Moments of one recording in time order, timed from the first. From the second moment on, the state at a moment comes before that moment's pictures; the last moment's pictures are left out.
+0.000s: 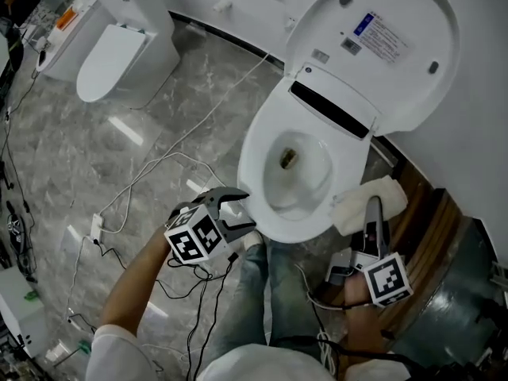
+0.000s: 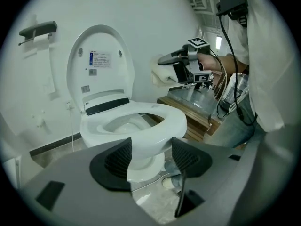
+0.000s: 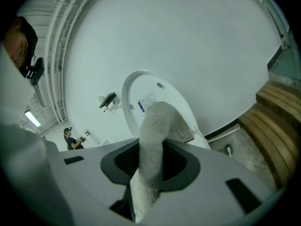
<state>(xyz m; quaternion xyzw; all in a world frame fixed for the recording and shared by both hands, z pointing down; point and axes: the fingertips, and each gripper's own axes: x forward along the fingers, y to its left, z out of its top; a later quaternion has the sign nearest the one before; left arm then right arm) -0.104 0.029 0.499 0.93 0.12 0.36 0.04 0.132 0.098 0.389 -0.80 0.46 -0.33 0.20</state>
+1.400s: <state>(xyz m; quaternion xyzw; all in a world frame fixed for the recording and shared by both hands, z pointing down) -0.129 0.041 0.722 0.90 0.01 0.42 0.08 0.099 0.141 0.533 -0.78 0.45 -0.39 0.18</state>
